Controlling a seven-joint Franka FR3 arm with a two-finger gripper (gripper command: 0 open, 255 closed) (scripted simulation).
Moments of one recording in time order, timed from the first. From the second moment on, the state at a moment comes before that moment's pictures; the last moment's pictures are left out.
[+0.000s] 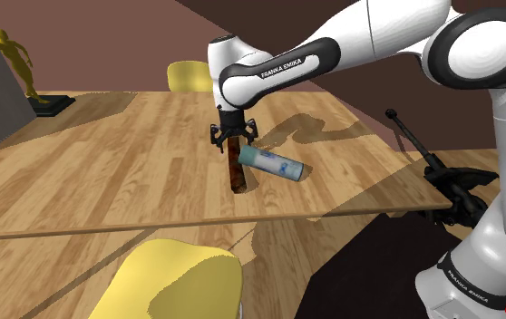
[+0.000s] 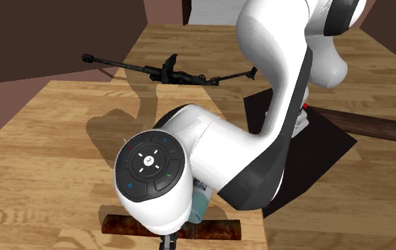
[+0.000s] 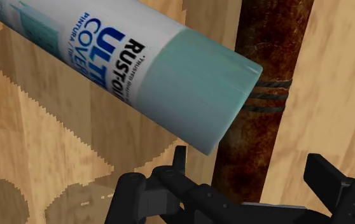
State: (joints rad) arm 0.17 0.55 0.25 -1.50 -0.25 1.97 0.97
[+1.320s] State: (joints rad) arm 0.18 0.59 0.25 -1.51 -0.27 2.02 0.98
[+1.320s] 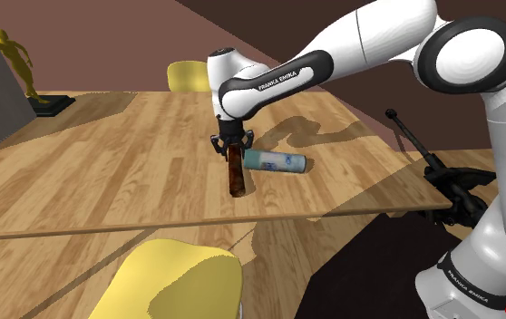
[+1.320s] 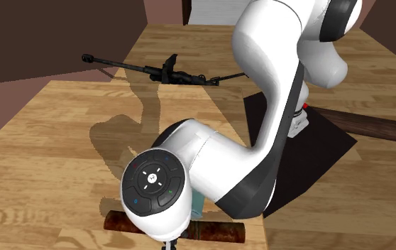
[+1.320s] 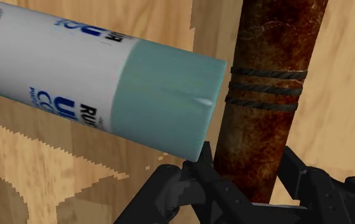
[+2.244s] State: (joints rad) arm 0.18 0.53 0.26 -1.42 -0.24 1.88 0.95
